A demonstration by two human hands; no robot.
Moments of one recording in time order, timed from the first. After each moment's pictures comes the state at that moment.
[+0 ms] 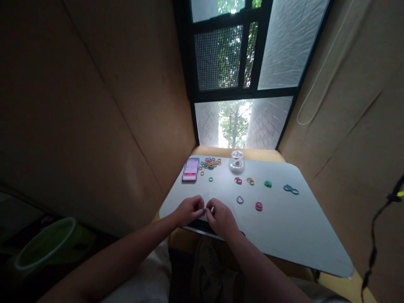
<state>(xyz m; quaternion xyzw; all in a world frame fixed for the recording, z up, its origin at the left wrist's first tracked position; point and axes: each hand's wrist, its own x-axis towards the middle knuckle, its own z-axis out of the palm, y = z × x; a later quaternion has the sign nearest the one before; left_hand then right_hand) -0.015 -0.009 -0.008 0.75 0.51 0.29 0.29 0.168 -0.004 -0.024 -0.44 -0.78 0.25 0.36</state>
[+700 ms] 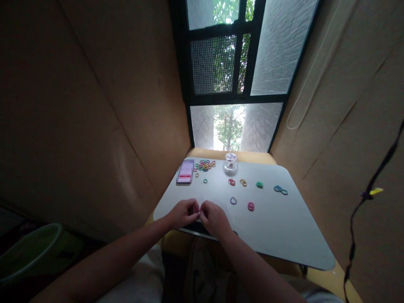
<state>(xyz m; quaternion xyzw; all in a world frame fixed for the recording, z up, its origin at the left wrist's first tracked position) -0.015 -0.012 -0.010 0.78 0.48 0.29 0.28 0.168 -0.002 -0.025 -0.43 -0.80 0.25 0.35</state>
